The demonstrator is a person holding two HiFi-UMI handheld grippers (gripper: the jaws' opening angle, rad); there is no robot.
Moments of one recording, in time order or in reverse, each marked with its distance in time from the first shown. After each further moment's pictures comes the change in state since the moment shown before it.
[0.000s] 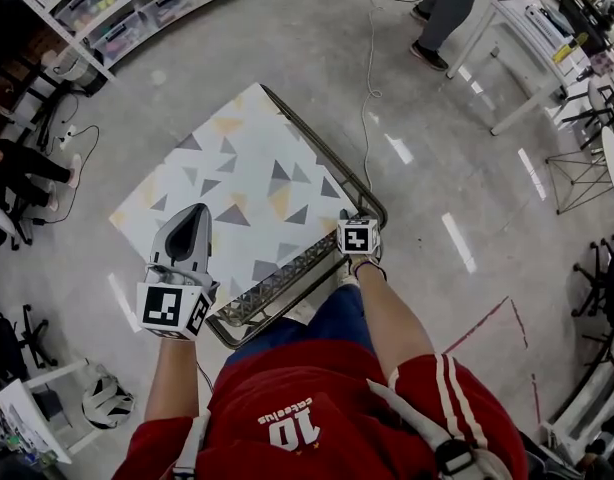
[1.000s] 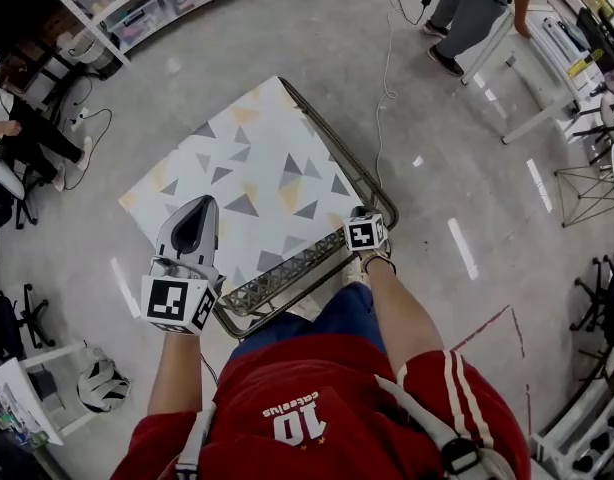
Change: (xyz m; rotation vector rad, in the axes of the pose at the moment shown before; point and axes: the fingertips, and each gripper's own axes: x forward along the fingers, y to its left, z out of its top) left arm -0.013 -0.001 0.005 0.000 -0.007 0.044; right arm 0.007 0.008 -0.007 -0.175 0.076 0.048
